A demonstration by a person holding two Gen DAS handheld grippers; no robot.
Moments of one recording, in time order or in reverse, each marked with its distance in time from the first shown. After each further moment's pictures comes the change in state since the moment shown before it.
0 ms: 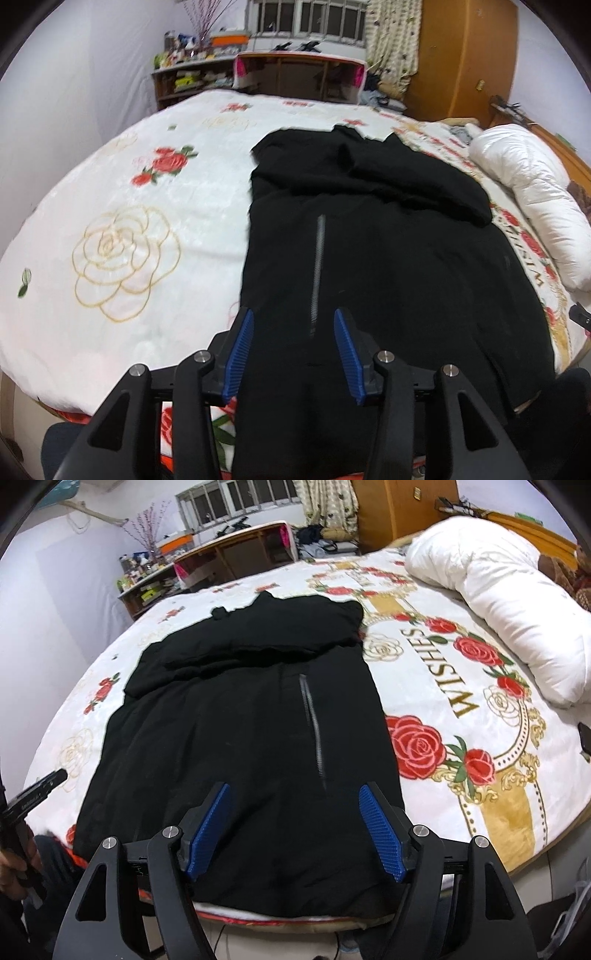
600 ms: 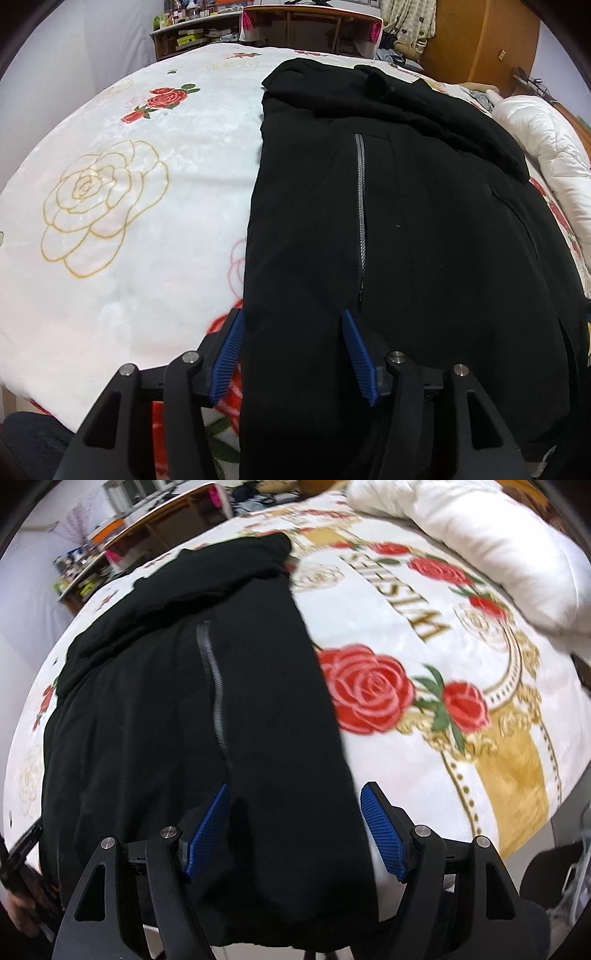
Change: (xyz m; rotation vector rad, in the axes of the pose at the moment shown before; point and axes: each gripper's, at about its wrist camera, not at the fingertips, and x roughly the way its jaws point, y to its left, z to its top) left arm 0.068 0.014 -0.035 -0.006 0.154 0.027; right arm 0.063 -0.059 -0.016 0.193 0.182 -0.114
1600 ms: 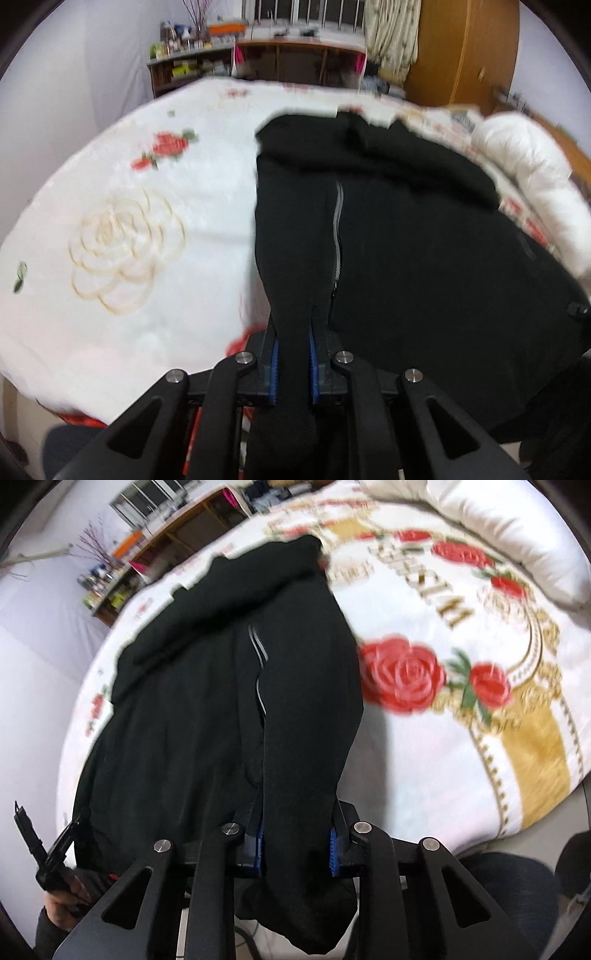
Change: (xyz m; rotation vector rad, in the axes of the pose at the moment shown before) left arm -0.077 0.002 0.024 0.024 -0.139 -0.052; right arm -0.058 -0.003 0.006 0.040 0.025 0.226
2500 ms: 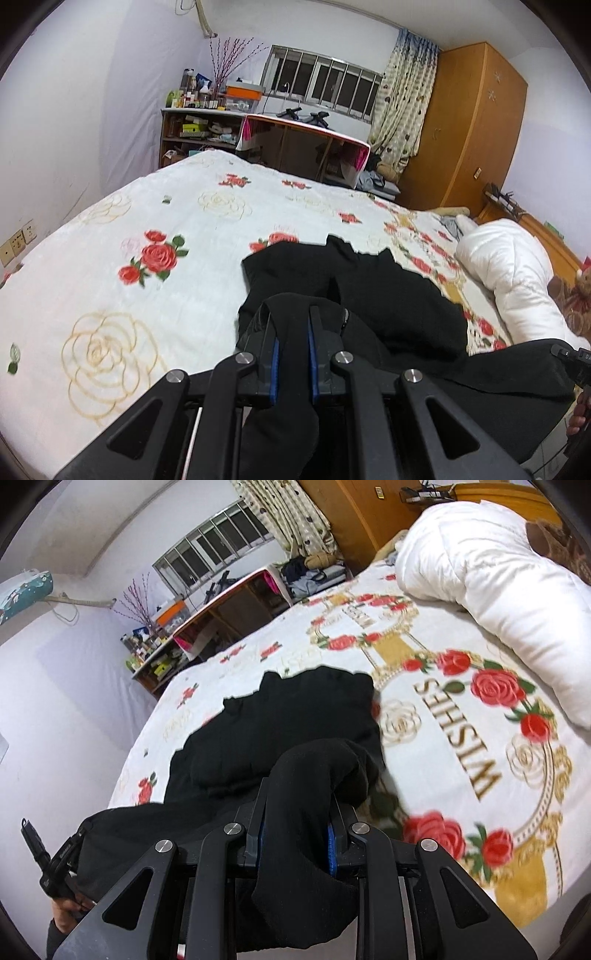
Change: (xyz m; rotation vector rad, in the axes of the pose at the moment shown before) left arm -0.026 0.011 0.140 -0.148 -0.281 -0.088; right arm -0.058 0.055 0.126 -0.036 -0.291 0.115
